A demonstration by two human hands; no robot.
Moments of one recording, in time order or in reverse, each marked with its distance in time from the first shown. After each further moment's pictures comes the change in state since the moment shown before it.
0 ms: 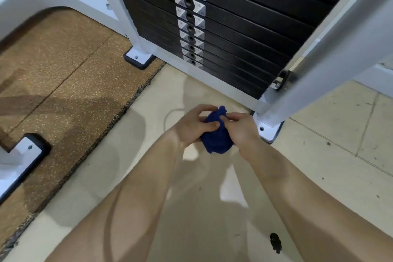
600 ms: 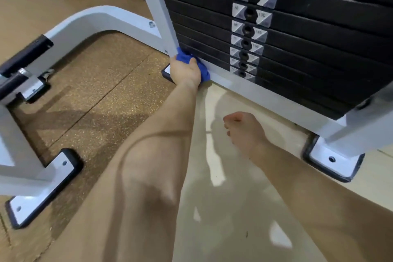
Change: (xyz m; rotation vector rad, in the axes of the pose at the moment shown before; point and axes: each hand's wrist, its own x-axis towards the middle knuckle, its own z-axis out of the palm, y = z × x) left_hand 0.123 0.080 -0.145 0.015 1.043 0.349; right_hand 0.064 -0.022 0.104 -0.131 -0.122 -0.187
